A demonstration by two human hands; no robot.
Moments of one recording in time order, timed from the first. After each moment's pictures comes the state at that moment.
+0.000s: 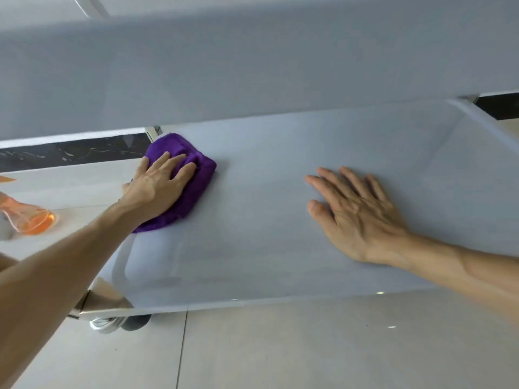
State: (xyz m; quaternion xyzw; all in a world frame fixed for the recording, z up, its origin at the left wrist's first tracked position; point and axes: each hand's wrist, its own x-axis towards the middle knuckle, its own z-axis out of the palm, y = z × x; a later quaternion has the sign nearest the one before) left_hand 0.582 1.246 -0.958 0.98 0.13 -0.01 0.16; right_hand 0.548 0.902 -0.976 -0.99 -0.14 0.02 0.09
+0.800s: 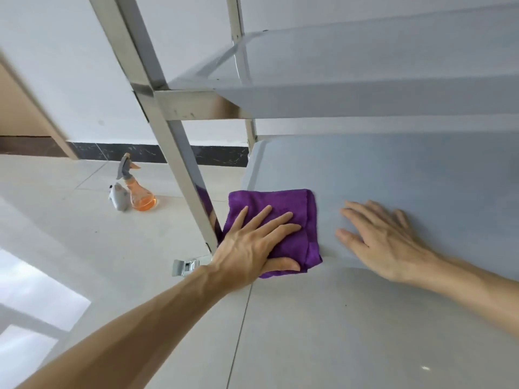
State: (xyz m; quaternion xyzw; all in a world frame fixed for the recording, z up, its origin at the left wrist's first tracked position) left_hand 0.449 1.207 -0.961 0.98 -0.16 0.11 0.03; right_hand 0.537 0.953 -0.947 -0.96 -0.25 0.08 0.08
